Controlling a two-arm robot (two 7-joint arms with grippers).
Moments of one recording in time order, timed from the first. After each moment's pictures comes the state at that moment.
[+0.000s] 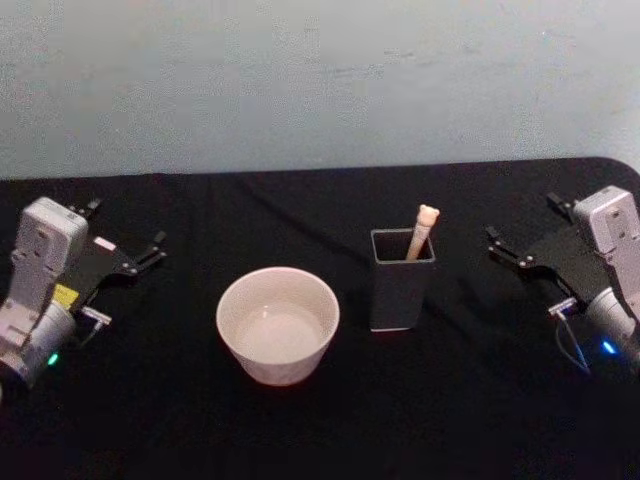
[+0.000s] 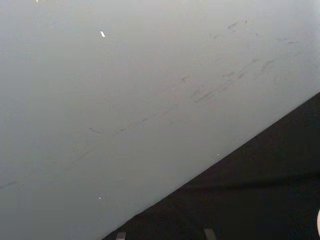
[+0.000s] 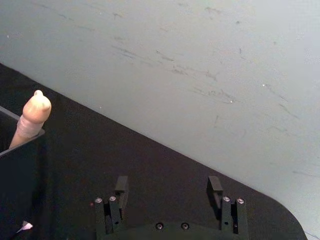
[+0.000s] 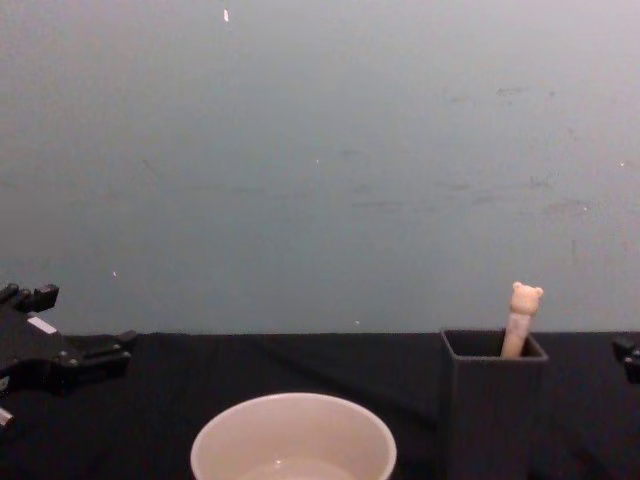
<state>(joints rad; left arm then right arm) -0.20 0.60 0.45 -1.41 -0.25 -0.12 0.03 0.20 0.60 -0.45 -1.41 0.25 -0.12 -0.03</state>
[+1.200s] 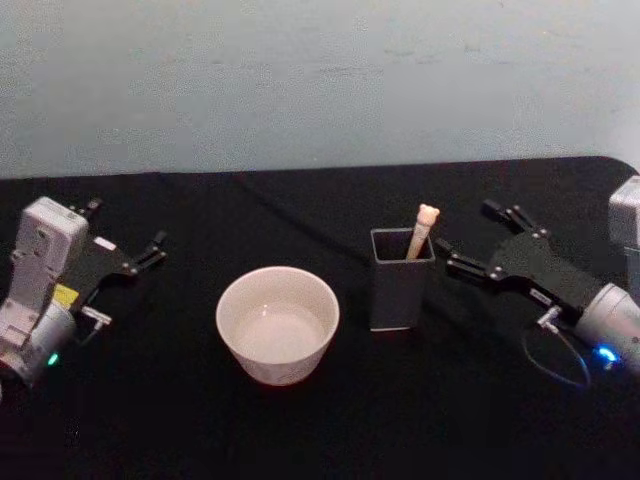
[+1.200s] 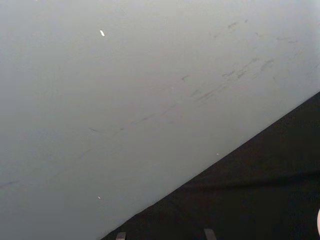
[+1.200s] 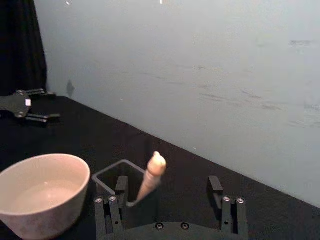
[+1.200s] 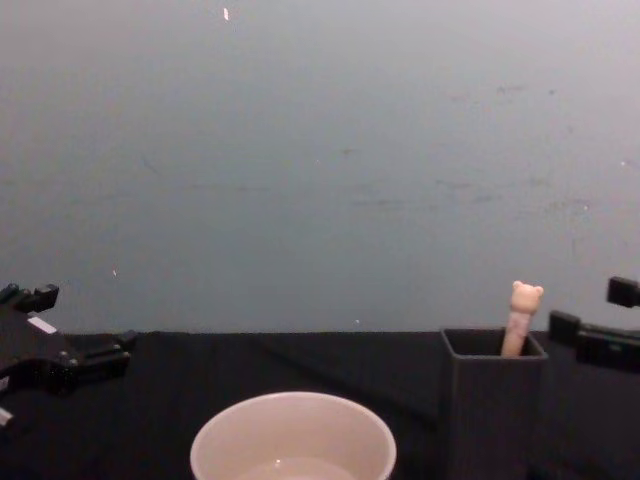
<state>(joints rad) -0.20 0.60 0.45 -1.41 -0.25 -0.12 0.03 0.16 0.59 -0.36 -1.47 0.51 -0.16 0.44</state>
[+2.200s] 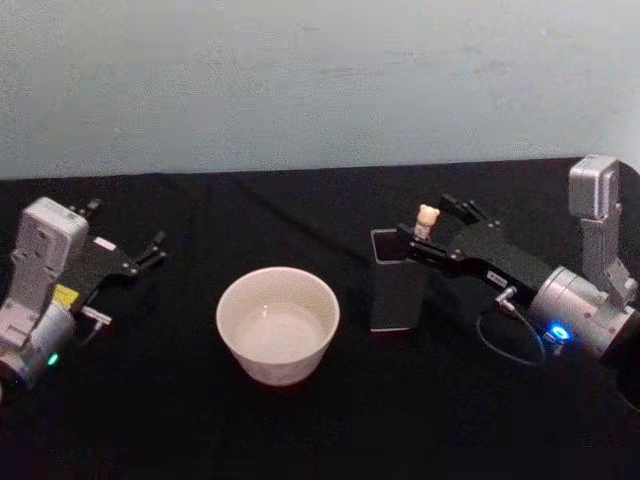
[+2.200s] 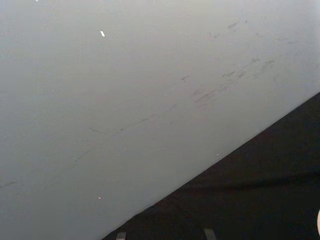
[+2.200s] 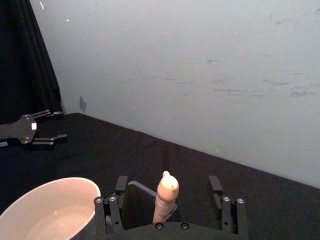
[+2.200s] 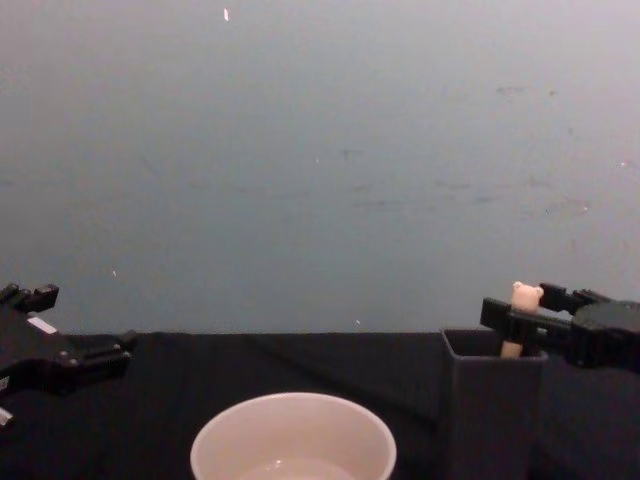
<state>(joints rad) -0.20 0.60 0.45 -1.41 -0.25 -0.12 0.03 0.27 0.44 -0.36 -1.32 0.56 -0.09 0.55</state>
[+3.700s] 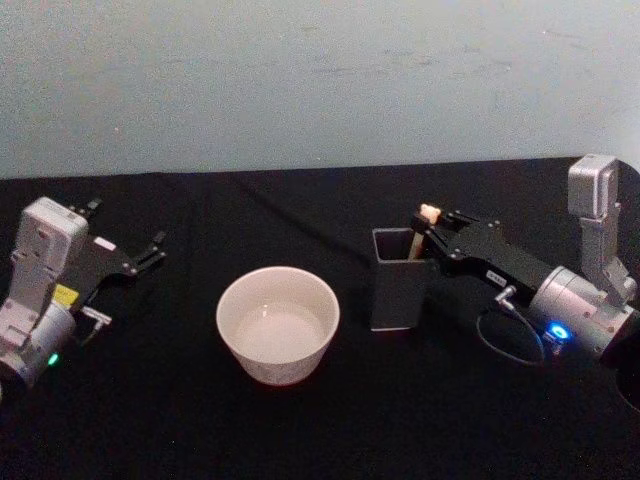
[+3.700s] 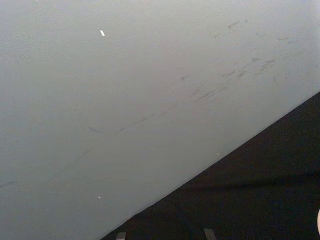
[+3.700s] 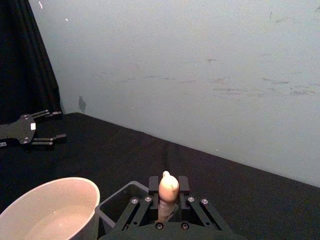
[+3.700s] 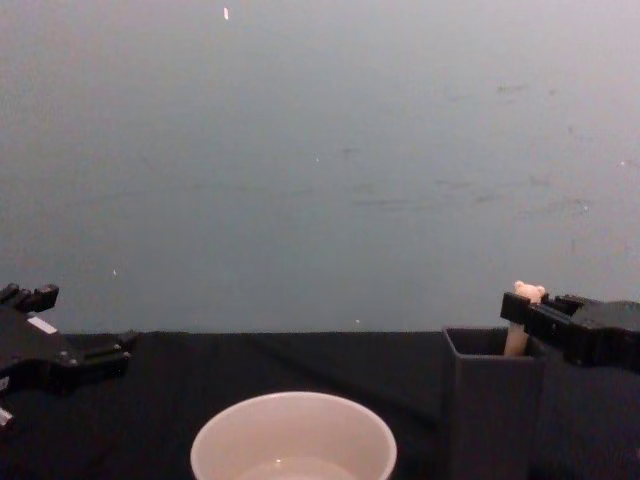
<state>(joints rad) -0.20 0.60 0.45 -1.41 -0.25 -0.12 0.03 0.27 0.44 -0.35 -1.31 0.56 -0.08 0.54</state>
